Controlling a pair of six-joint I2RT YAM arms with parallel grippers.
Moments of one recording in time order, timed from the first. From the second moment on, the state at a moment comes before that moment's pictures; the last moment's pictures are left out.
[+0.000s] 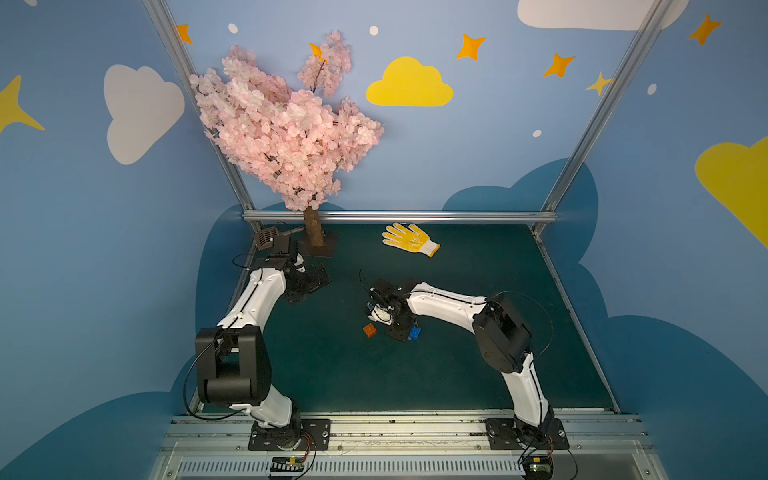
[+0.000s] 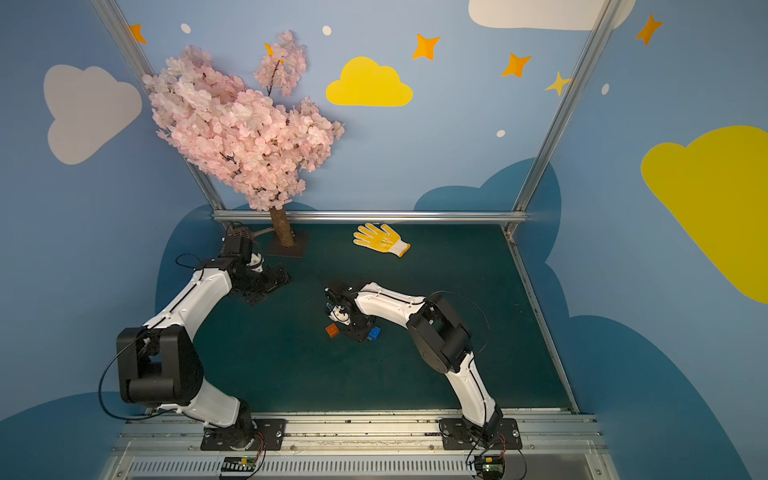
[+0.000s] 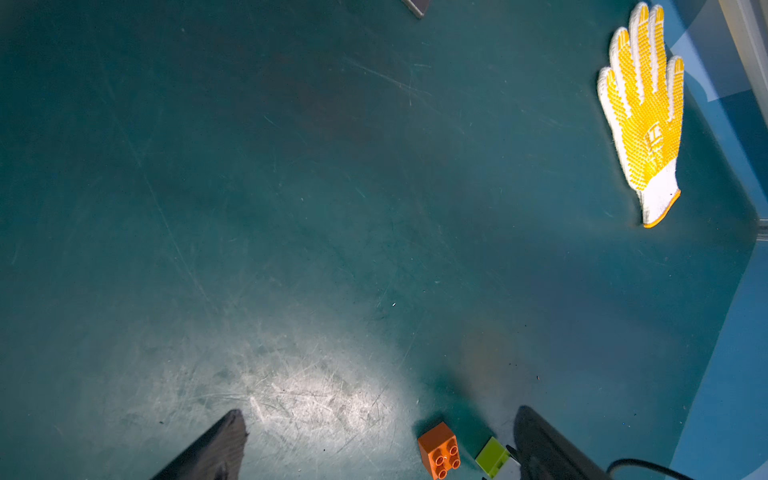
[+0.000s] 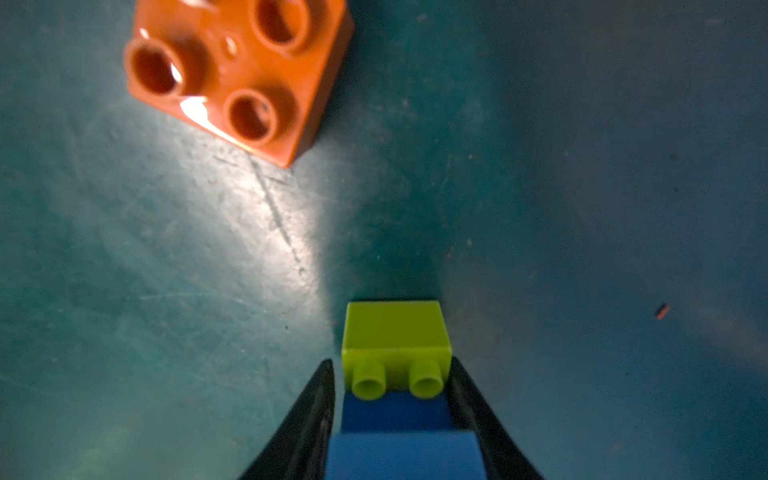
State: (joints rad) left arm 0.05 1.57 1.22 -0.79 0.28 -0.48; right arm 0.96 2.14 1.65 -1.00 0.03 -0.23
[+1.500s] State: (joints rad) left arm -0.06 1.57 1.16 -0.76 0.26 -0.48; right arm 0.88 1.96 1.58 -1.00 0.00 -0.22
